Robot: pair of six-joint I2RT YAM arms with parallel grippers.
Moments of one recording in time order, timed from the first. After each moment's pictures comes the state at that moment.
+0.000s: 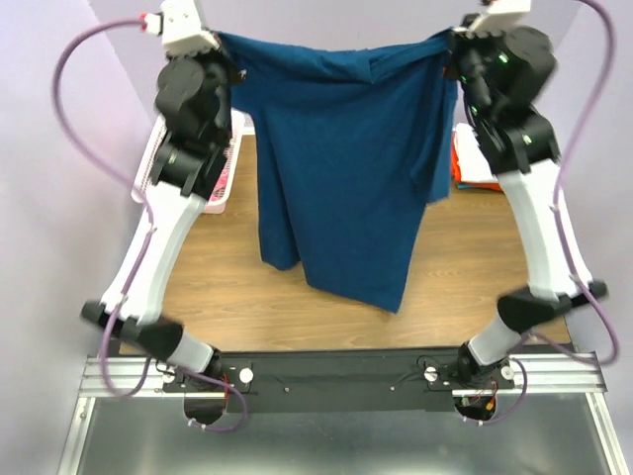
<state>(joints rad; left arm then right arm) -0.45 1.42 1.88 -0.08 -0.53 -0.12 0.39 1.57 2.18 -0.40 0.28 -0.08</state>
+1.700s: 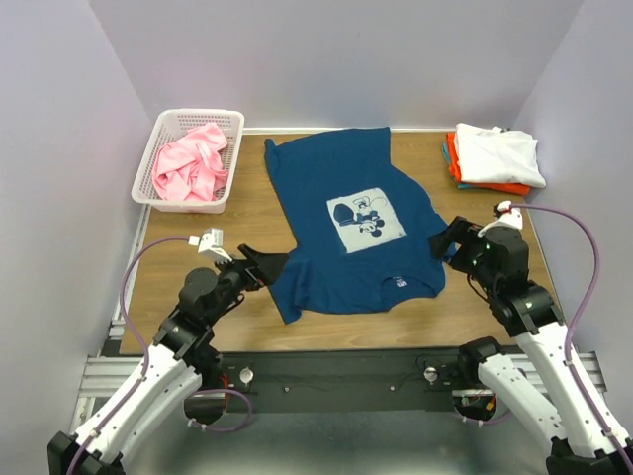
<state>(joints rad) -0.53 0.37 0.25 0.00 0.00 -0.85 0.30 0.61 0.71 -0.57 0.17 0.53</state>
